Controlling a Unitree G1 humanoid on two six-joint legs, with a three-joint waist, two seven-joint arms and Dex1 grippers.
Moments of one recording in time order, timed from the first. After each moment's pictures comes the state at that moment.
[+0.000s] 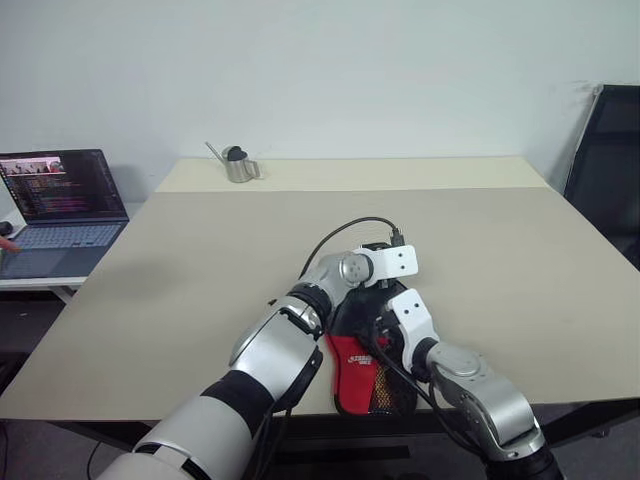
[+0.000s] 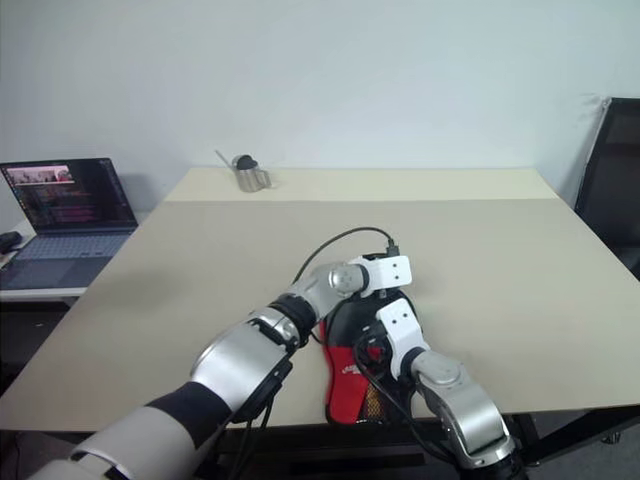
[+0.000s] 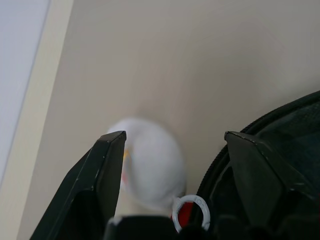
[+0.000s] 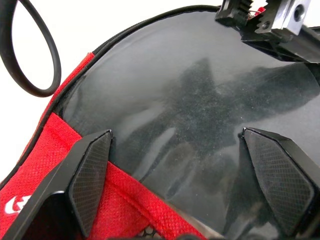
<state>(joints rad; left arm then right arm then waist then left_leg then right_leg) -1.28 -0.02 -0.36 1.41 0.56 -0.26 -0.38 -0.22 -0.20 0.28 -0.35 0.12 0.87 0.28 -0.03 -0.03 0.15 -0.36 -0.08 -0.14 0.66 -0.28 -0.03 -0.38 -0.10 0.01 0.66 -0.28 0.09</state>
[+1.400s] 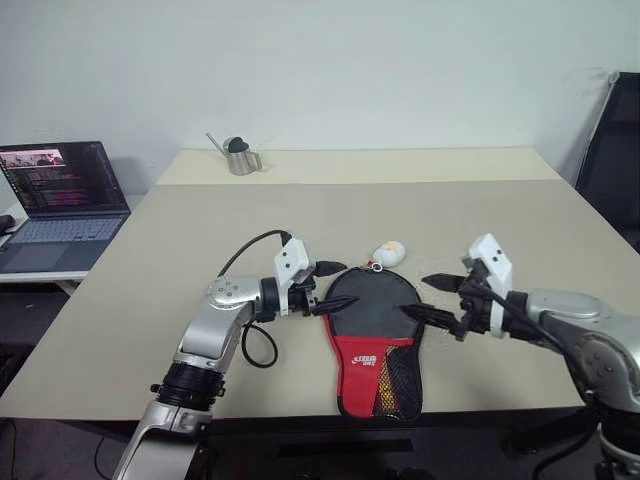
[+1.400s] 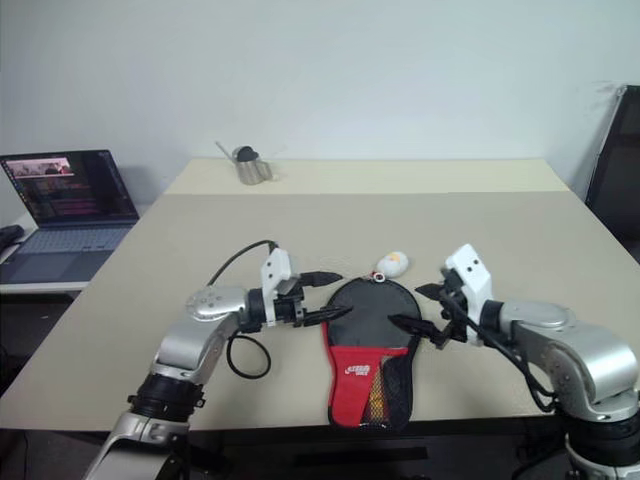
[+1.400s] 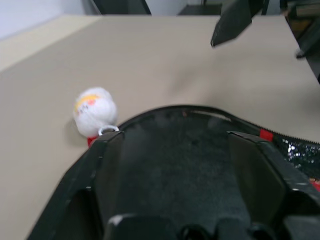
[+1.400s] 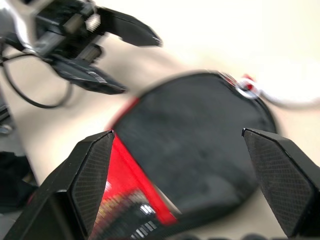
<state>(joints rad) -0.55 0.40 -0.12 0.12 -0.21 0.24 -1.06 -0.42 -0.64 -0.14 -0.49 0.61 1.17 0.69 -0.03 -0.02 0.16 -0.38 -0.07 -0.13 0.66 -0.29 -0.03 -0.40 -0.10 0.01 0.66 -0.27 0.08</state>
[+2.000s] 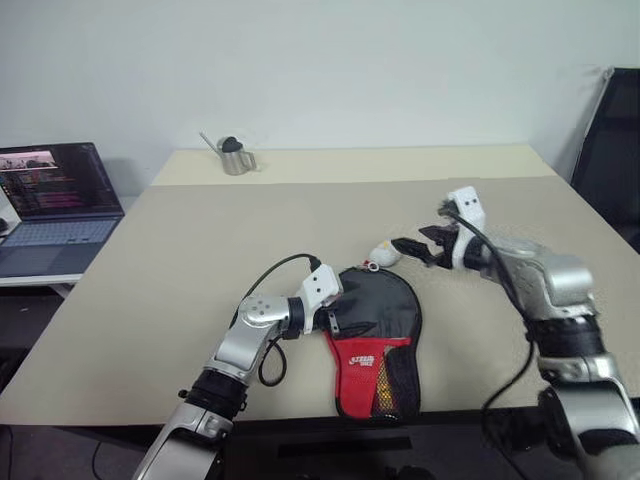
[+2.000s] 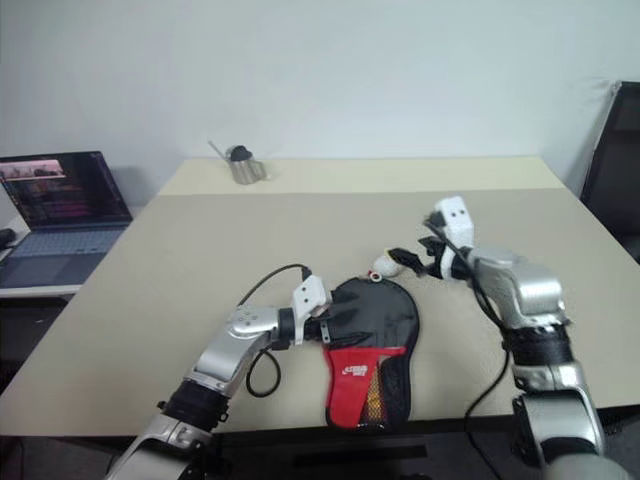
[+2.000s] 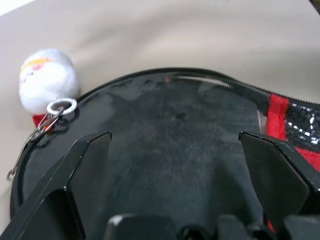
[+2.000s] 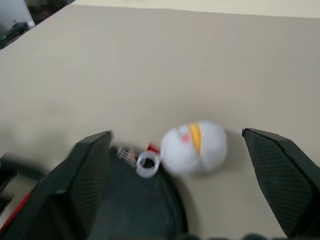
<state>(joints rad) -0.55 0.32 -0.23 0.29 -0.10 0.08 -0.99 -0.91 -0.39 -0.01 0.34 0.36 0.81 0.53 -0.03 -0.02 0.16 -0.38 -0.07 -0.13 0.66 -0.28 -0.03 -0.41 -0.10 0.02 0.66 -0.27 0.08</state>
